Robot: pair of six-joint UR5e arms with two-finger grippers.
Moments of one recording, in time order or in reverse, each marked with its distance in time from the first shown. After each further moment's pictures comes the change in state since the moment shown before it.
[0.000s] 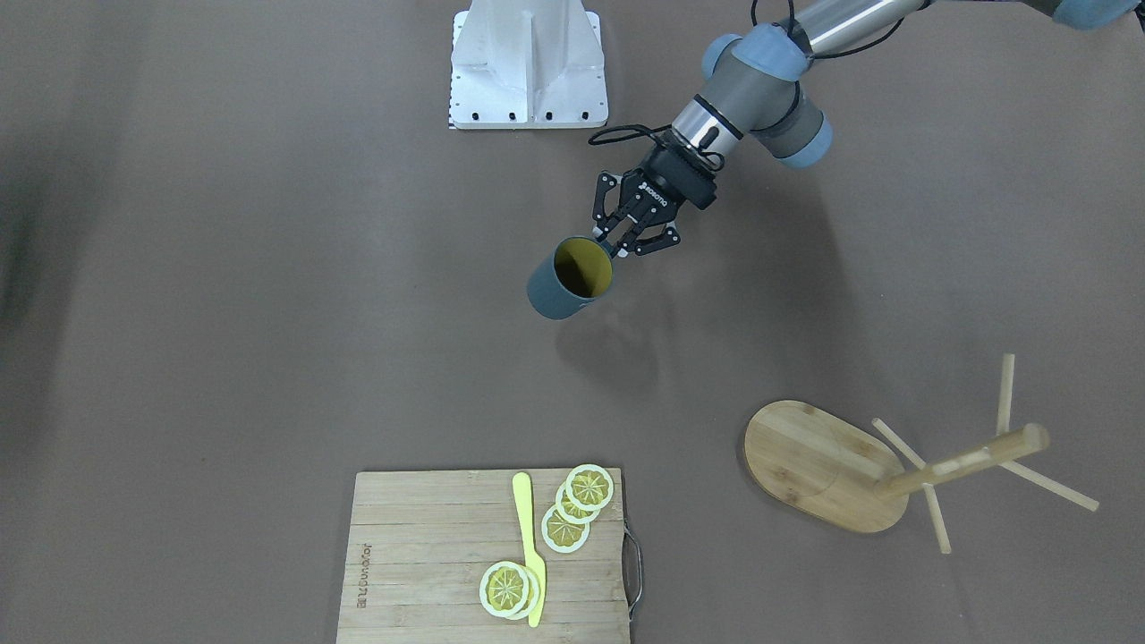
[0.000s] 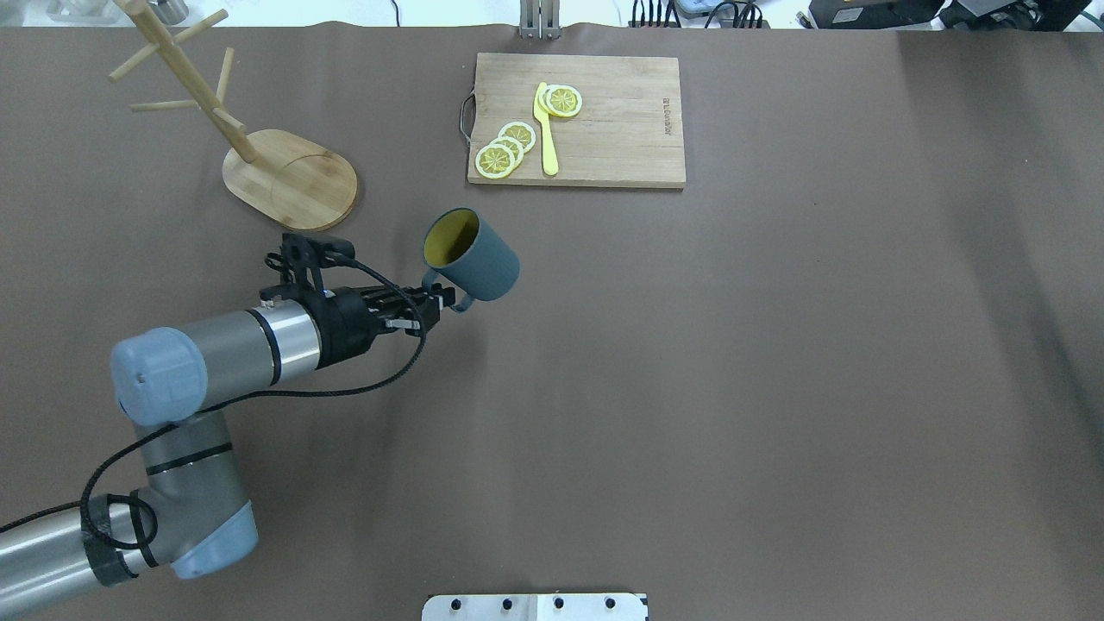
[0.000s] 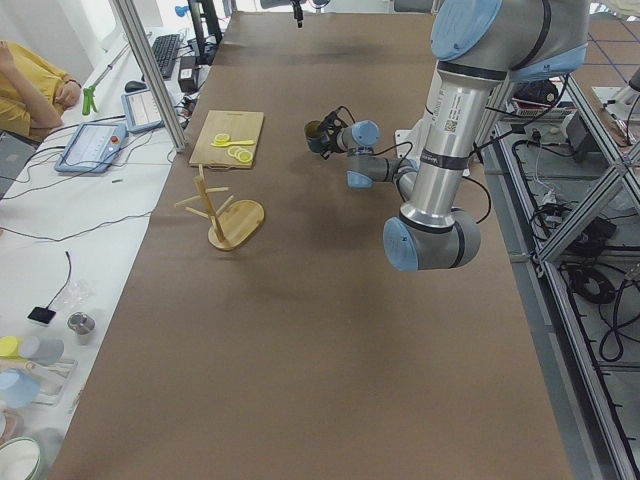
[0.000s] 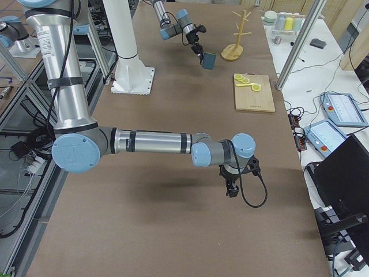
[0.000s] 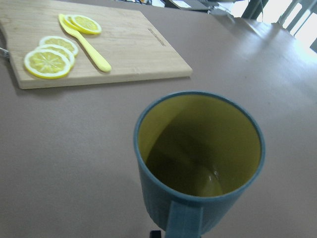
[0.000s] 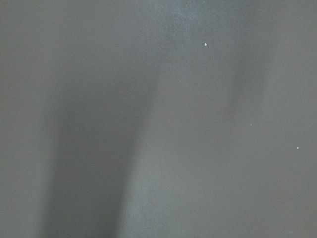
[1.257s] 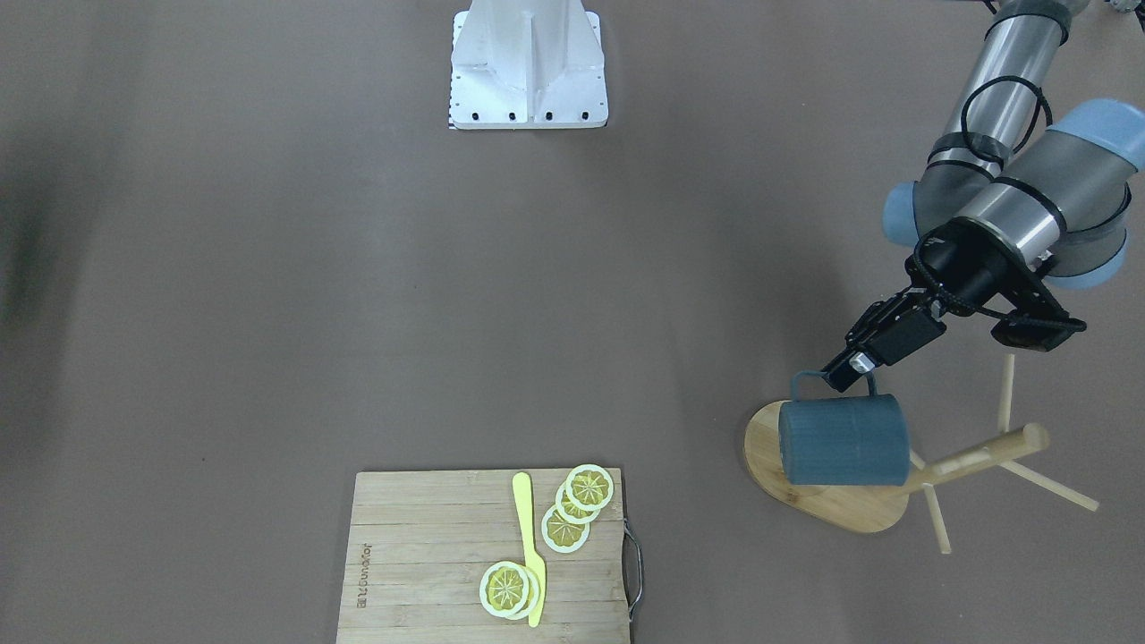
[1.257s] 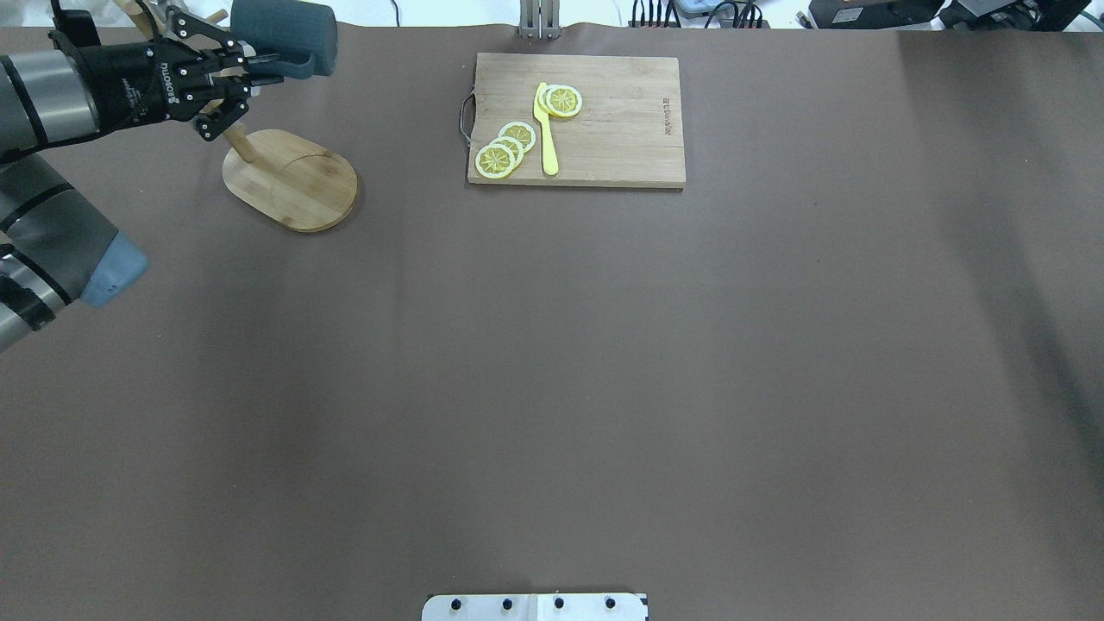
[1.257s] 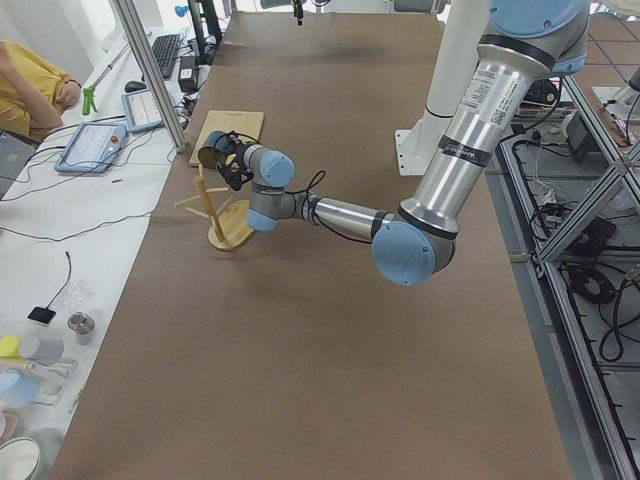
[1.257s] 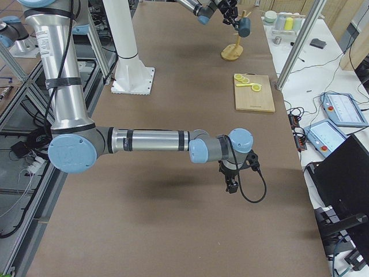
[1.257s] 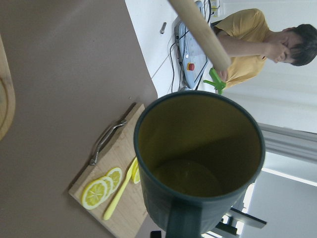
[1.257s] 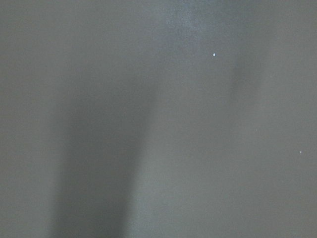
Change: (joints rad) left arm -0.517 -0.114 0.353 -0.460 -0.402 -1.292; right arm 0.003 -0.023 0.058 -0.001 0.005 0.013
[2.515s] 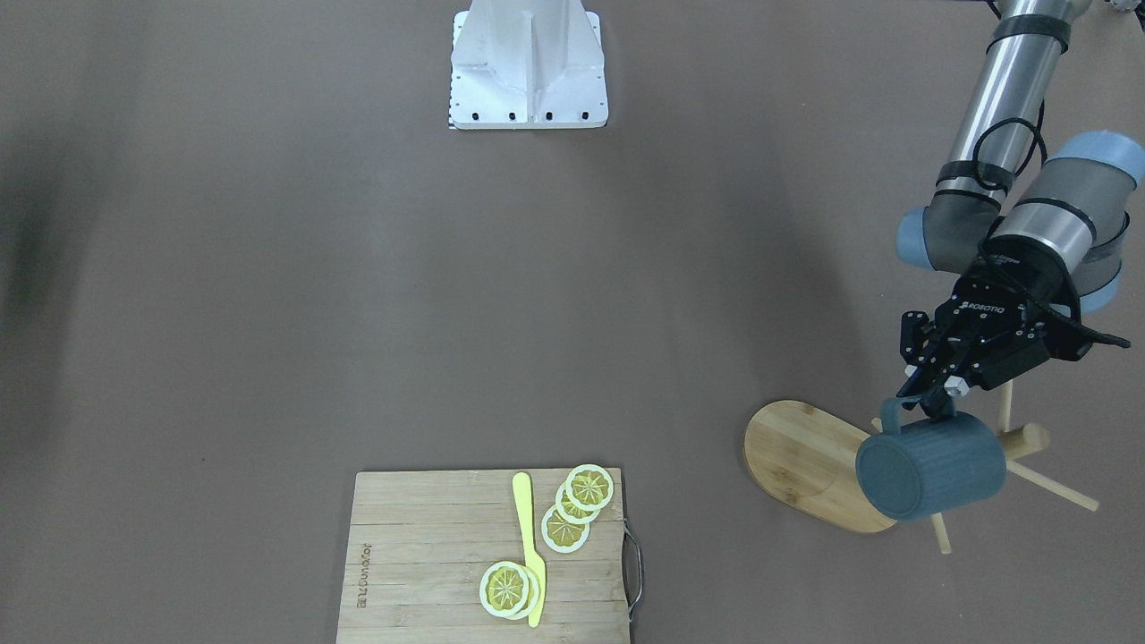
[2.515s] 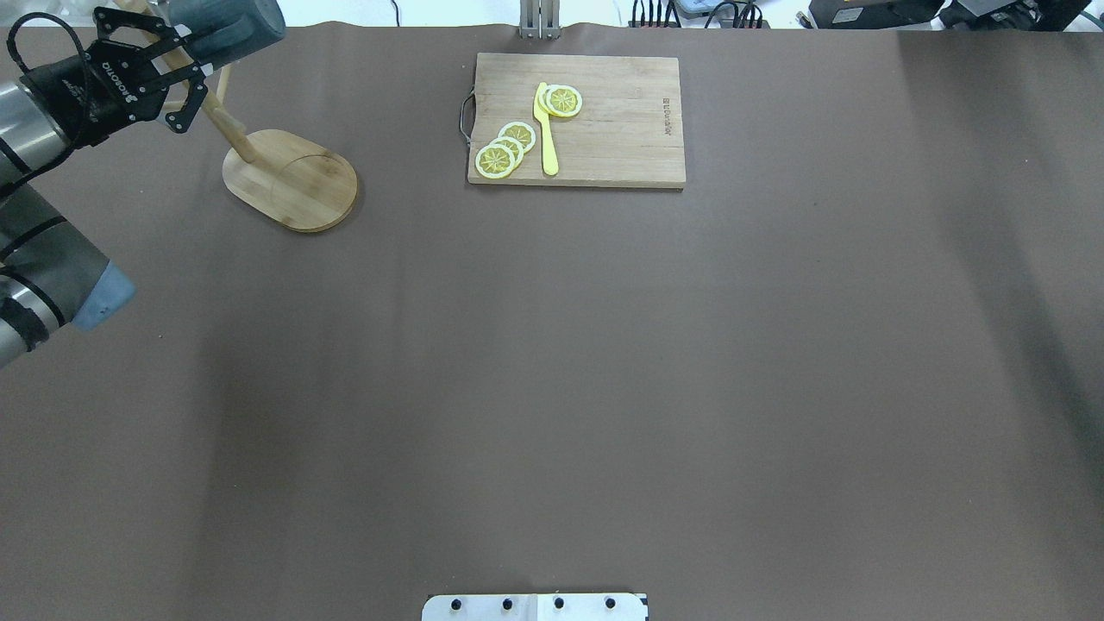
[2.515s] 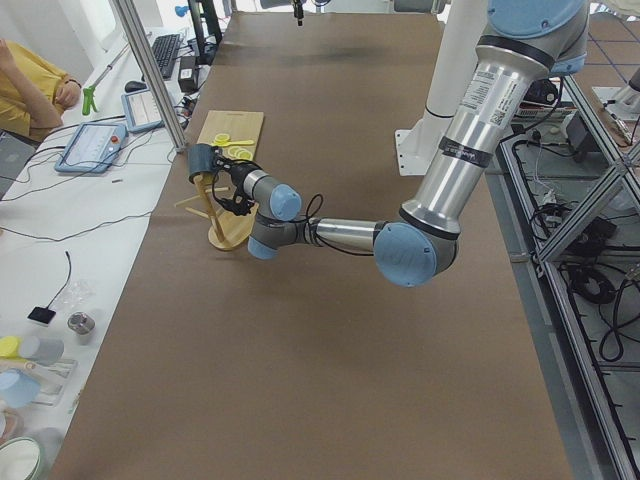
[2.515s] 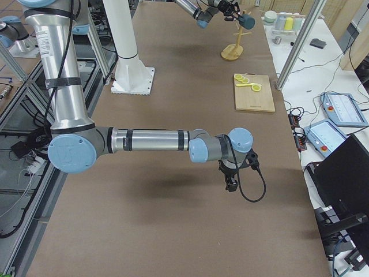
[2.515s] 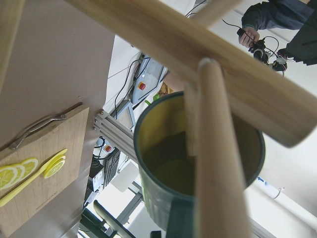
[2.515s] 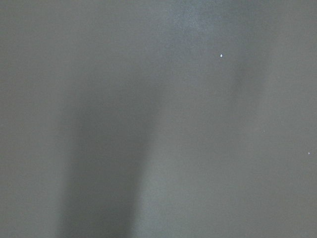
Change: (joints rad) left arm 0.019 0.023 0.151 -0.280 0.227 -0.436; right arm -0.001 -0.002 0.009 0.000 0.021 0.006
